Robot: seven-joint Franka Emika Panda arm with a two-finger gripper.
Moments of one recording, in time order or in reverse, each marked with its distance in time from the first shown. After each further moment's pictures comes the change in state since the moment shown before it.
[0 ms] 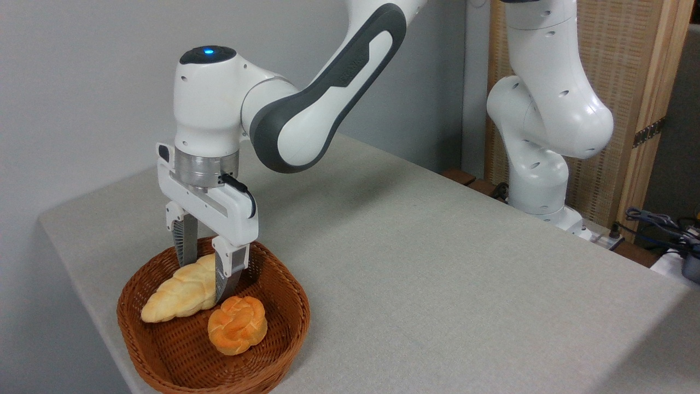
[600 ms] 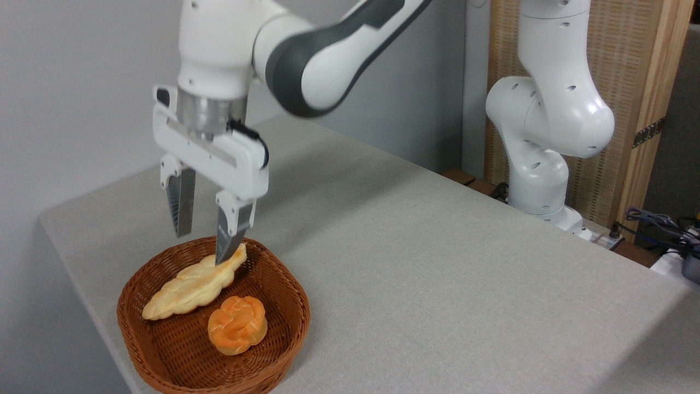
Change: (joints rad) arm 0.037 -0.135 0.006 0.009 -0.068 -0.103 0.002
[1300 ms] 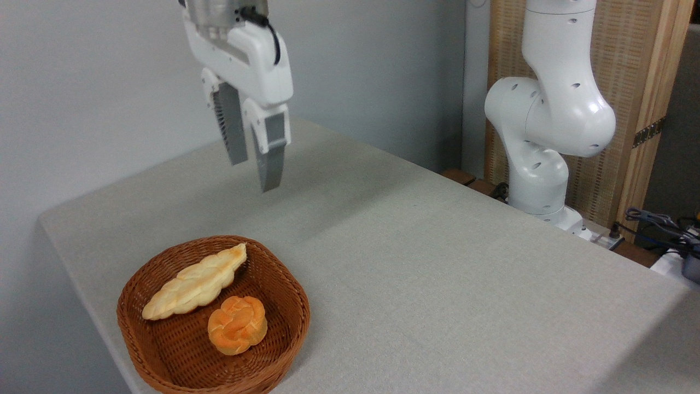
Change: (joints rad) arm 0.051 -0.095 0.058 0.296 0.023 -0.621 0.340
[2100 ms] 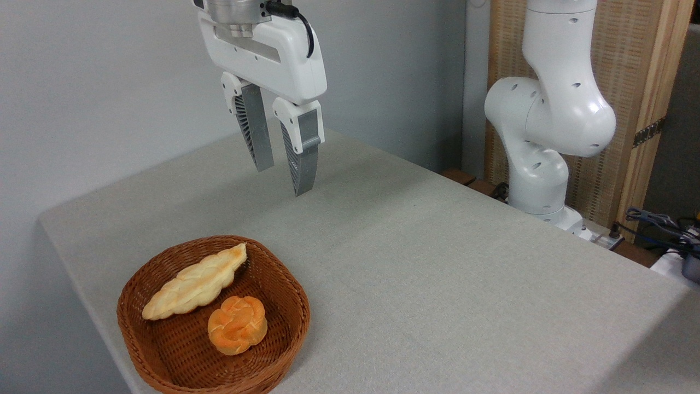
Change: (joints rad) arm 0.005 -0.012 0.066 0.043 0.049 -0.126 0.012
